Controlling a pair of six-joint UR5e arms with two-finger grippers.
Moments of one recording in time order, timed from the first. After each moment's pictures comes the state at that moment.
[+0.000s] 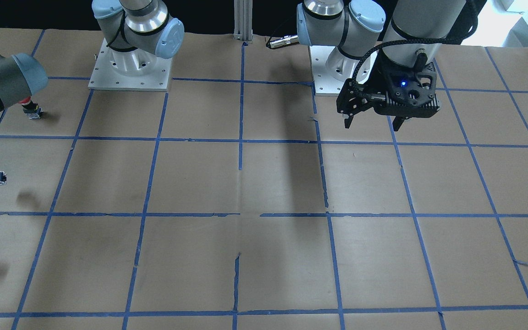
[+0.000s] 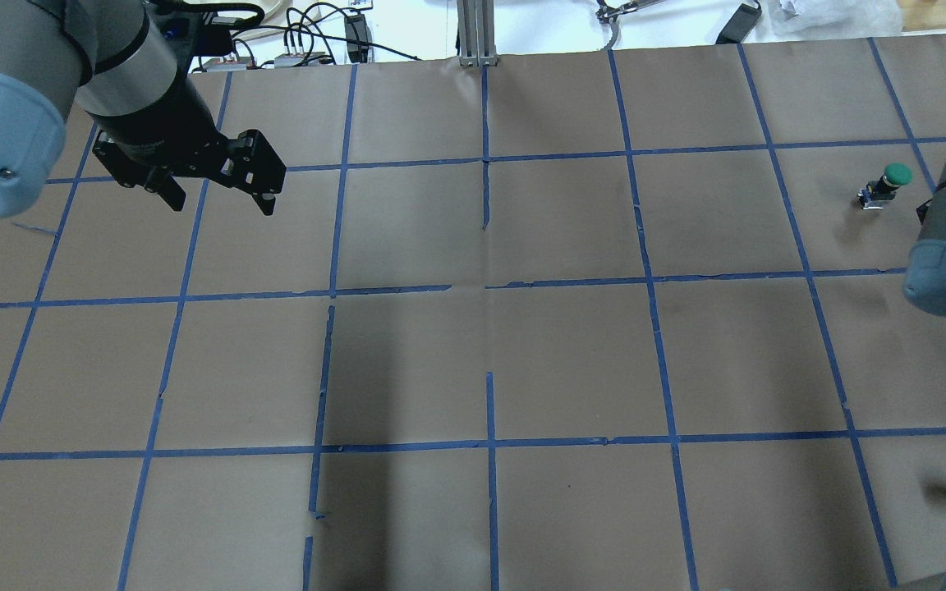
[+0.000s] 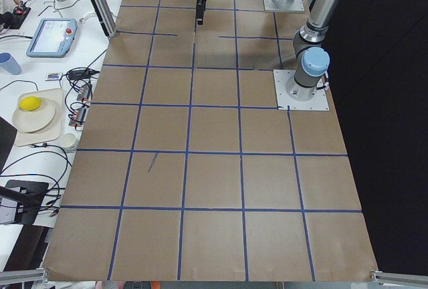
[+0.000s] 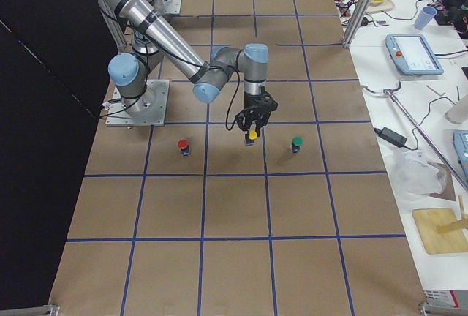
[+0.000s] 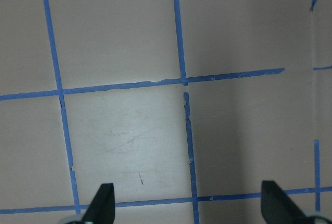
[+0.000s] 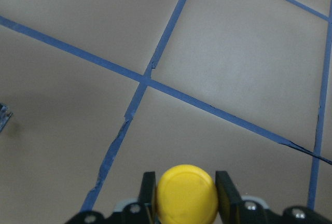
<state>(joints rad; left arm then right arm) -1.57 -1.57 -1.60 -1.51 1.61 0.08 1.09 -1.34 2.05 -2.54 -2.02 0.63</state>
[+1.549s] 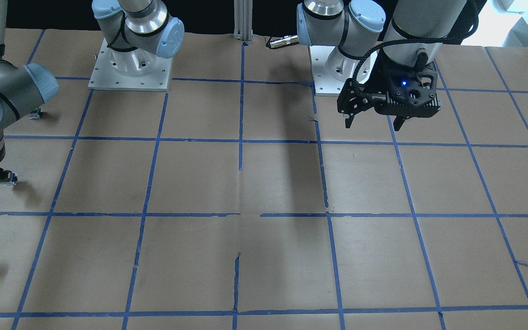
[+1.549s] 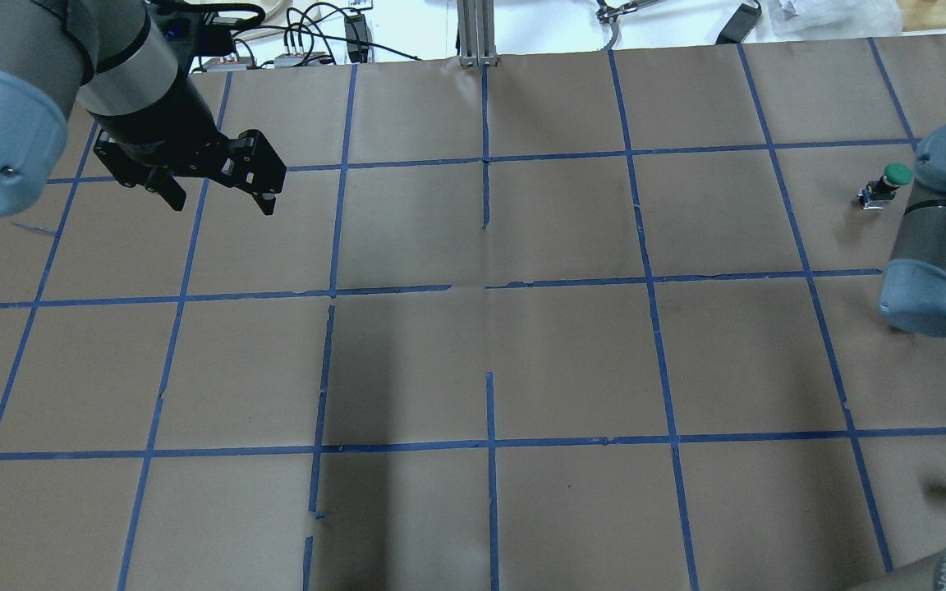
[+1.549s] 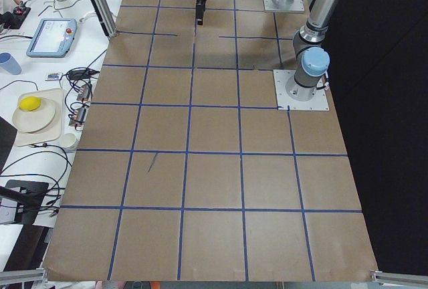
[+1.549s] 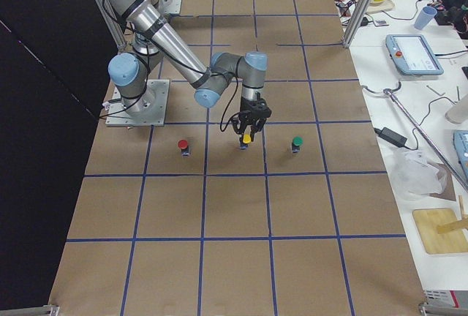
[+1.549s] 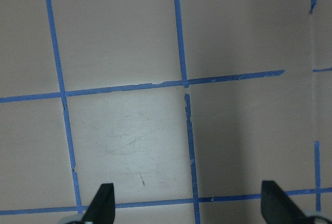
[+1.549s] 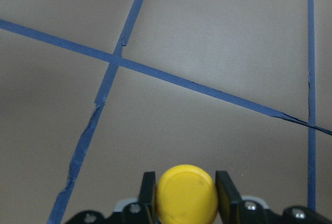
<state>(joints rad) -1.57 -1.57 -1.60 -1.51 1.61 0.08 1.10 -1.28 2.08 -2.56 -2.08 0.74</state>
